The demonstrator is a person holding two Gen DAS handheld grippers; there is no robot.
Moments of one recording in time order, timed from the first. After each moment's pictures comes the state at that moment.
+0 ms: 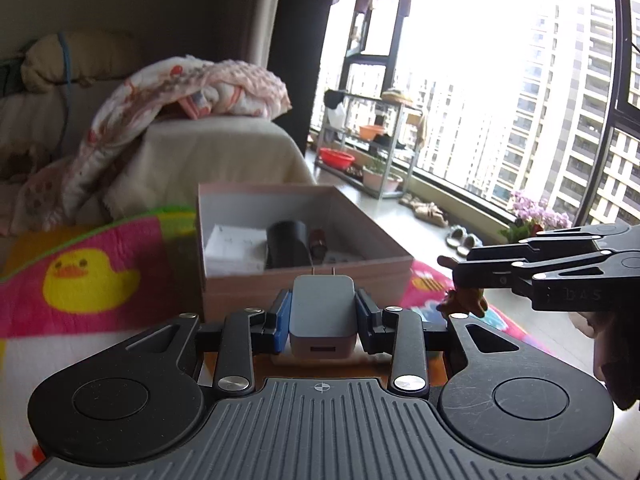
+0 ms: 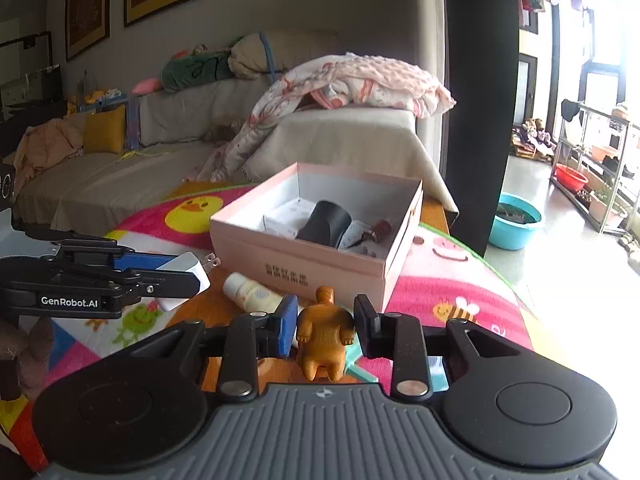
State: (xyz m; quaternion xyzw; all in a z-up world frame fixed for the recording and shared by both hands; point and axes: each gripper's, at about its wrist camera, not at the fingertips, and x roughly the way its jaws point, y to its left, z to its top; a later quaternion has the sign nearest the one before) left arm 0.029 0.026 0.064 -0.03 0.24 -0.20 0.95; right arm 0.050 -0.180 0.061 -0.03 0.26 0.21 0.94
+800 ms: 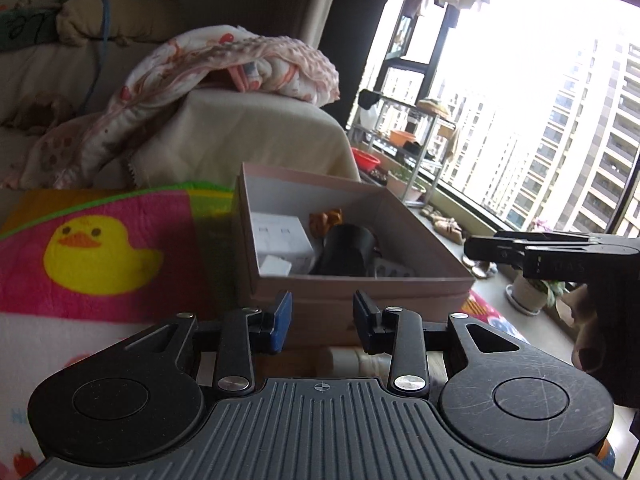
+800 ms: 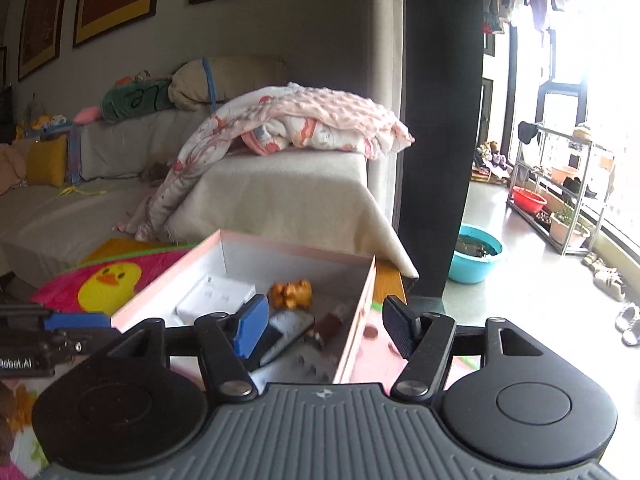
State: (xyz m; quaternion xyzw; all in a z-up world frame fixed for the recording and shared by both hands) left arm 0.059 0.052 0.033 -0.09 0.28 -0.17 0.94; right arm 0.127 -0.176 0.050 -0.02 0.26 0.15 0.95
